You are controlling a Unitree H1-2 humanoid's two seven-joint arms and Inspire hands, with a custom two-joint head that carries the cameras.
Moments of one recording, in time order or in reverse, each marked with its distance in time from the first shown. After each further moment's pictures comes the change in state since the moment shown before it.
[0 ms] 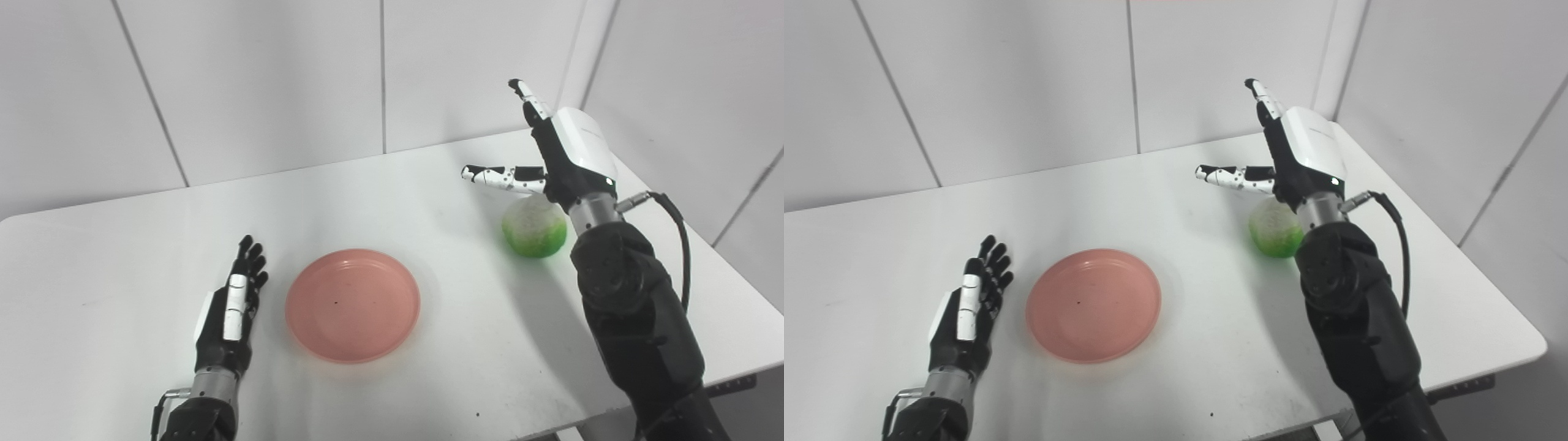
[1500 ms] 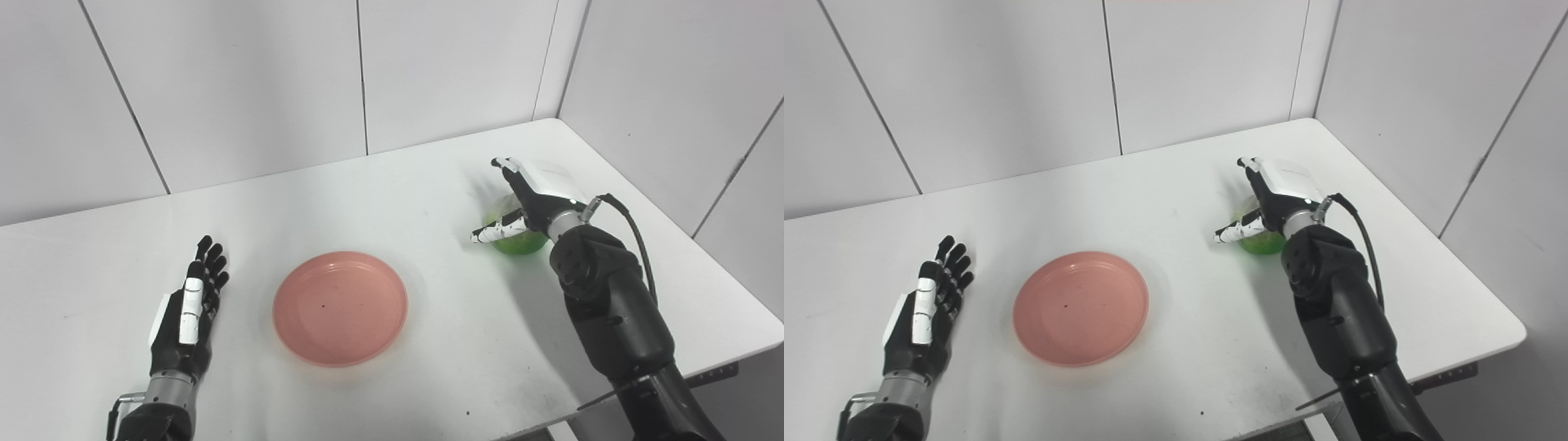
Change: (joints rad) left arm -0.021 0.065 0.004 0.039 -0.027 -0.067 -0.044; right arm 0.013 -0.019 0.068 0.237 -0.169 0.000 0.202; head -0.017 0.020
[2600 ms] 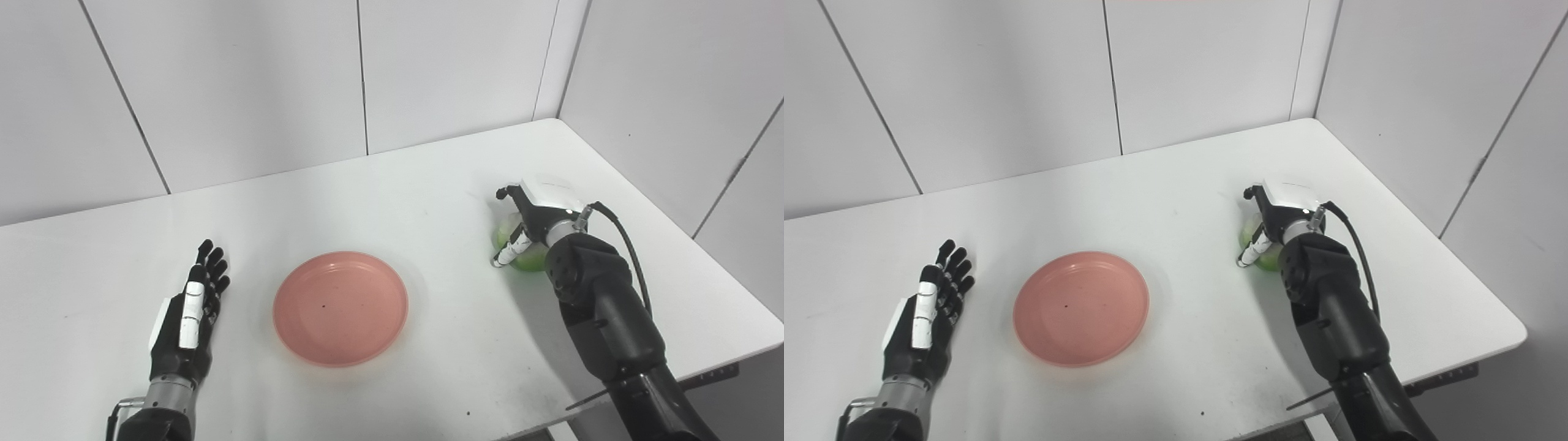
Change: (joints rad) left arm 0.016 0.003 -0.007 -0.025 0.000 0.019 0.000; right arm 0.001 0.014 -0.005 0.061 -0.117 0.000 0.015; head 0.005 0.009
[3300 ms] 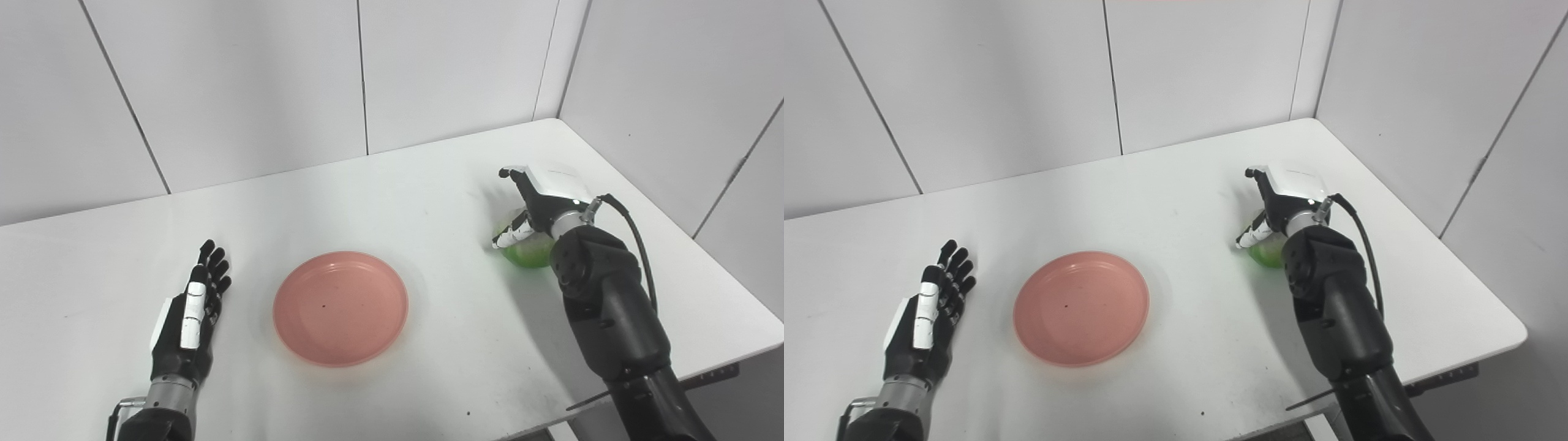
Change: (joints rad) left arm 0.001 0.003 -0.007 -0.002 0.002 0.000 0.000; right arm -0.004 0.010 -0.048 -0.100 -0.035 0.000 0.075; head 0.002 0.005
